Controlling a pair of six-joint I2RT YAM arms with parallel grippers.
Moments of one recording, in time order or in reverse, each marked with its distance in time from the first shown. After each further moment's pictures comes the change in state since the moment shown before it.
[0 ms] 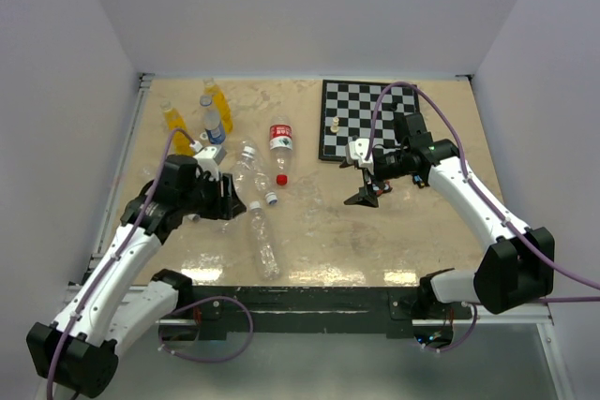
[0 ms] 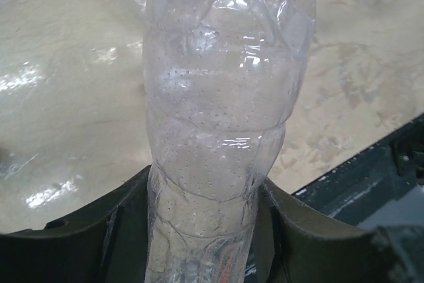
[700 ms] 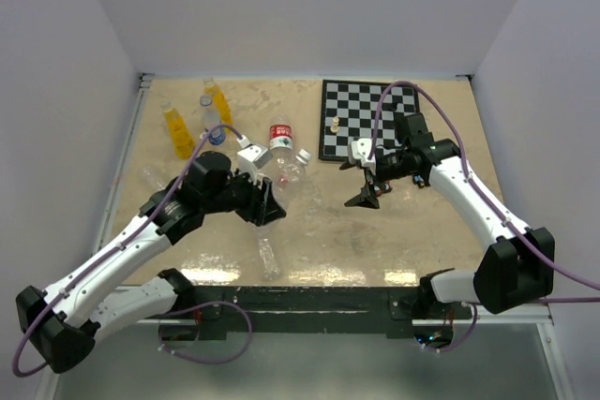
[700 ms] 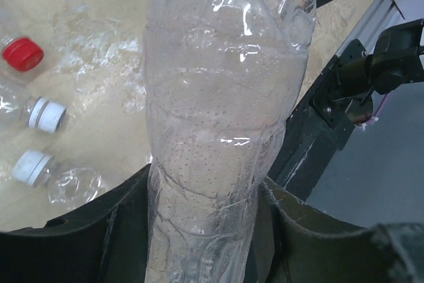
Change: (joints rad) left arm -0.333 0.061 0.088 0.202 0.092 -0.010; right arm -0.008 0.000 0.001 -0.027 -0.037 -0.006
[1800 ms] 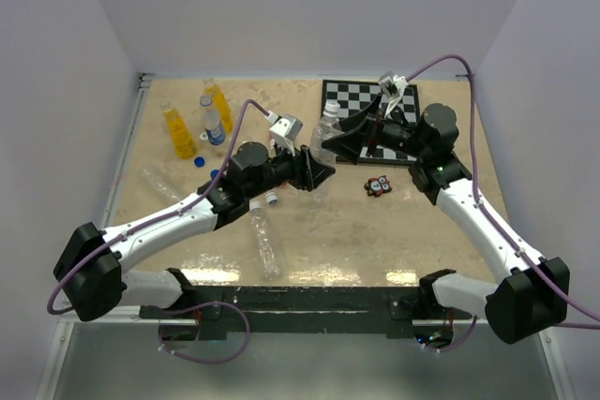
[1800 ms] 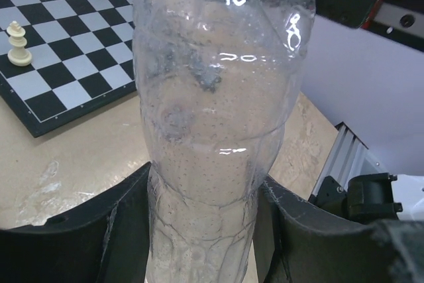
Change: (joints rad) left arm -0.164 0.362 0.008 0.777 -0.226 -0.152; right arm 0.029 -0.166 -0.114 1.071 0.141 1.644
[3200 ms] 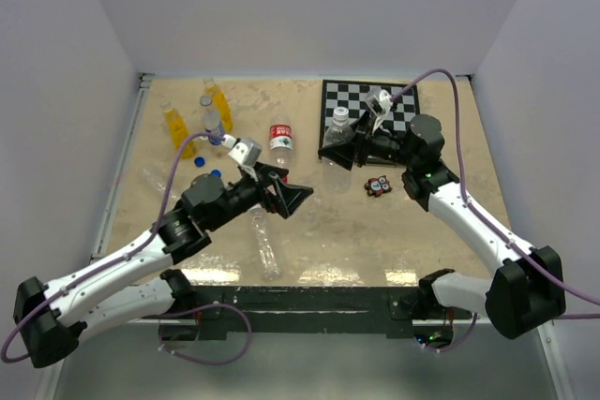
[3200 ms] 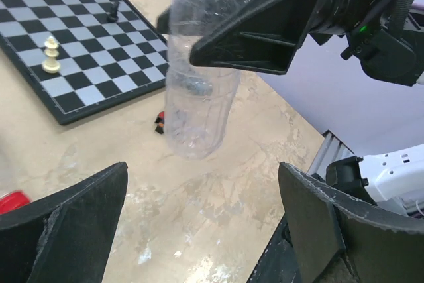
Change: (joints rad) left arm -0.050 -0.362 -0.183 -0.063 -0.099 0.006; right arm 0.060 0.035 -0.118 0.114 0.099 -0.159
